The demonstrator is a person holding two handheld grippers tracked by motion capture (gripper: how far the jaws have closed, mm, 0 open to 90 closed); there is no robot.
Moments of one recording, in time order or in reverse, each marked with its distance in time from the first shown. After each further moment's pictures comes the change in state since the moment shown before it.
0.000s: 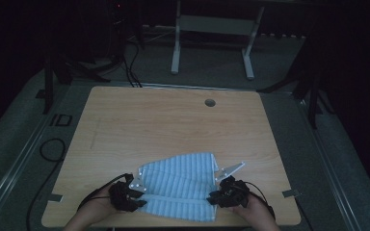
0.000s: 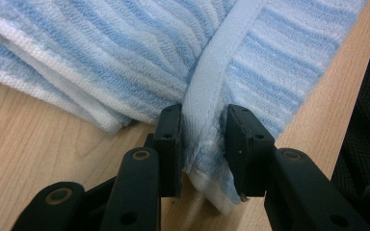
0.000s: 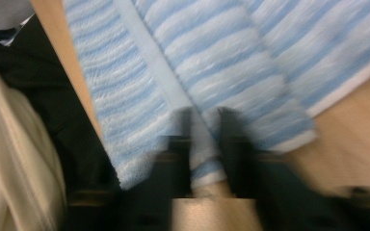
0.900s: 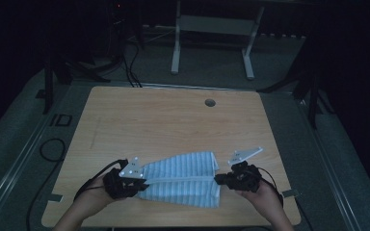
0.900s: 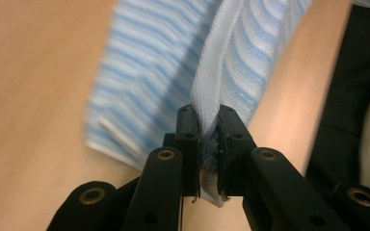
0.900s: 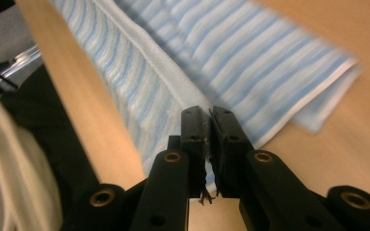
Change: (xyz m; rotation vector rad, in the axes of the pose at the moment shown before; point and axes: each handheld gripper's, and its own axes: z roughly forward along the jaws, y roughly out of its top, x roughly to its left) left arm 0.005 0.035 -0.064 -0.181 0.059 0.008; right arm -0.012 0.024 -0.055 -0.163 -0.070 -0.024
